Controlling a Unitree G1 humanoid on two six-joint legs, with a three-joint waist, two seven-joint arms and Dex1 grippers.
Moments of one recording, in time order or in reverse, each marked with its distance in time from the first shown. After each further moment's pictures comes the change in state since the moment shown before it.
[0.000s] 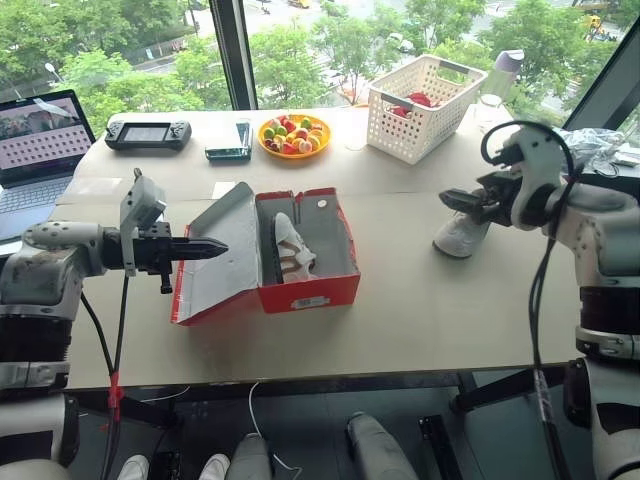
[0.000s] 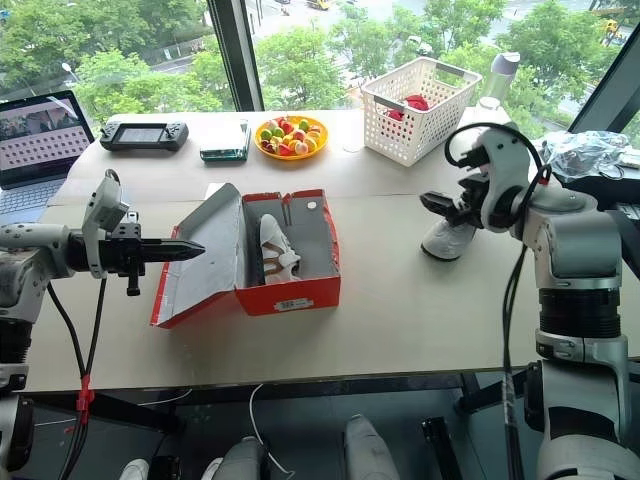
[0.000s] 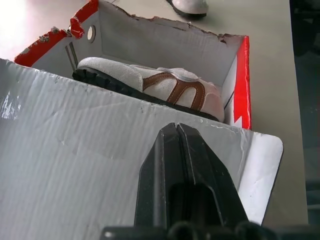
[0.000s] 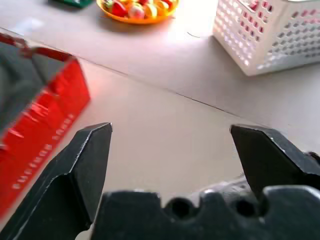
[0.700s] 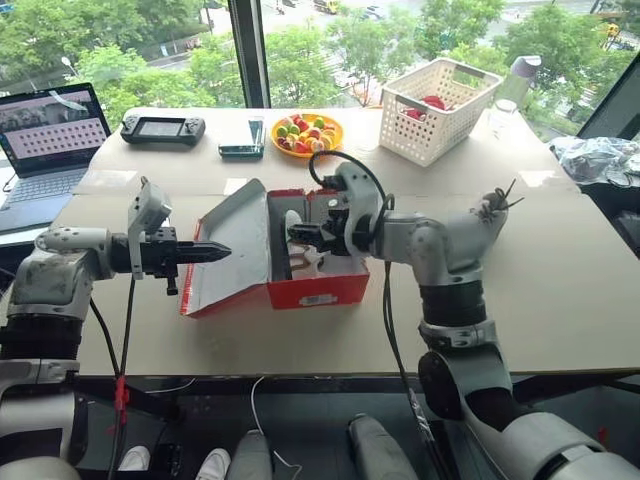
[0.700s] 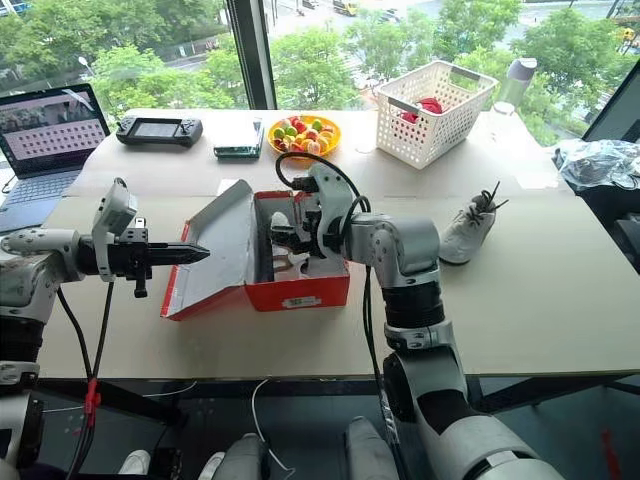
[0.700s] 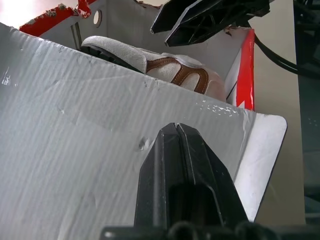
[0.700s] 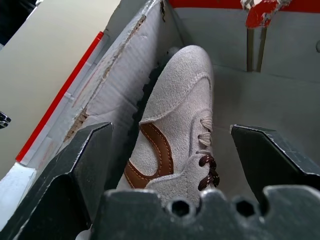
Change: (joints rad) left arm -0.024 -0.043 -0.022 0.067 0.022 -0.024 -0.011; right arm -0.038 0.517 0.148 0.271 -0.017 0.065 -0.301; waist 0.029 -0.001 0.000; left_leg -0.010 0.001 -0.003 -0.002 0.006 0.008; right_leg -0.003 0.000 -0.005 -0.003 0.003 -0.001
